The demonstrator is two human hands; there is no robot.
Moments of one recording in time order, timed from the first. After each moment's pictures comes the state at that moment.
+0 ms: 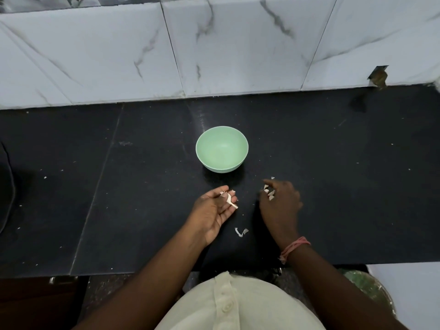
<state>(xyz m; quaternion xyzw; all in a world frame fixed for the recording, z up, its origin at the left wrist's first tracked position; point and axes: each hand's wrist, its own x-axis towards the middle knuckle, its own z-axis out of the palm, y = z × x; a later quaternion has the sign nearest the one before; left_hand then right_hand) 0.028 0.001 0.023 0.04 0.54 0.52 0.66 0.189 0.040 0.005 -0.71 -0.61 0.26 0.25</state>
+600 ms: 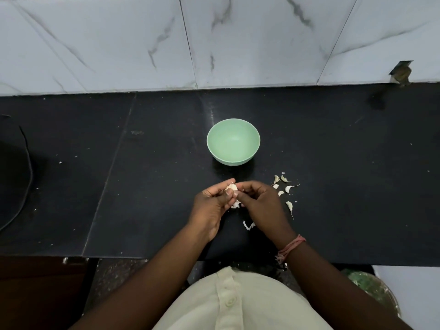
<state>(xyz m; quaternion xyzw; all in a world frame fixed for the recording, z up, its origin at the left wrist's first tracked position) 0.020 -0.015 0.021 0.10 0.55 0.57 0.61 0.150 0.019 0.010 -0.48 -0.54 0.60 0.36</state>
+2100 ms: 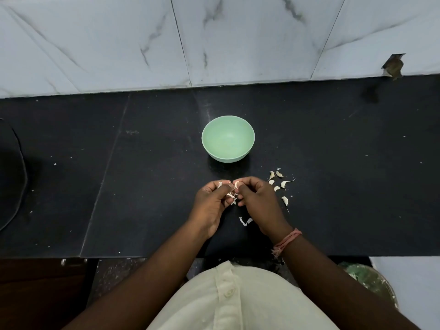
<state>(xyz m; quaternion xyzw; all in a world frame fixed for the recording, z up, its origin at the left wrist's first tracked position) 0.029 -0.011 0.022 0.11 0.57 0.55 0.60 0.147 0.021 0.008 -0.54 -0.47 0.60 0.36</state>
